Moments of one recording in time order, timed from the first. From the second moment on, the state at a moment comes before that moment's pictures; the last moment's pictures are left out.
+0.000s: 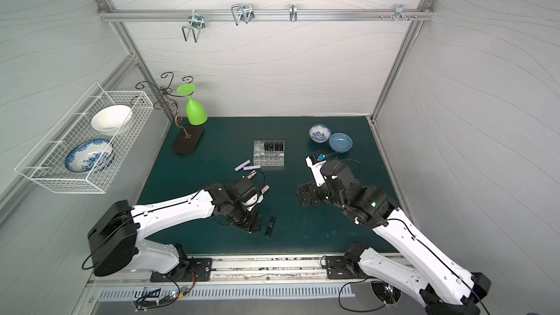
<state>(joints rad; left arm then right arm) -0.90 1.46 0.85 -0.75 0.26 -0.51 0.82 0.87 1.04 -0.91 -0.02 0.33</state>
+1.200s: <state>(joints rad) -1.17 1.76 1.07 -0.63 0.13 -0.63 0.81 0.81 1.02 -0.95 -0.09 0.35</state>
